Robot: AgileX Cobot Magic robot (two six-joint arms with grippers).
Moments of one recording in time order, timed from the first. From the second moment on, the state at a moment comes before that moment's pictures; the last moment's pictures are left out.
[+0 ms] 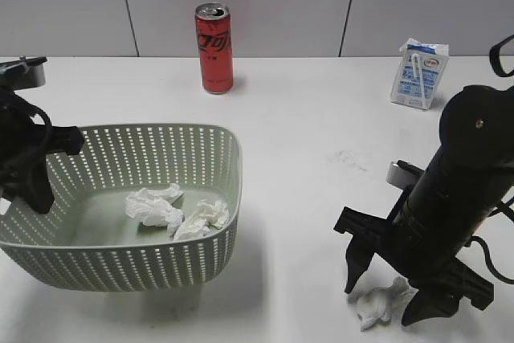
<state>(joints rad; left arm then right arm) -0.28 1.61 -1.00 -0.23 1.03 -0.05 0.52 1.76 -0.75 0.45 0.65 0.74</state>
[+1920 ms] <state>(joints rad) -0.28 1.61 -1.00 -0.21 1.04 -0.05 0.85 1.67 -1.29 0.71 0.54 -0.83</state>
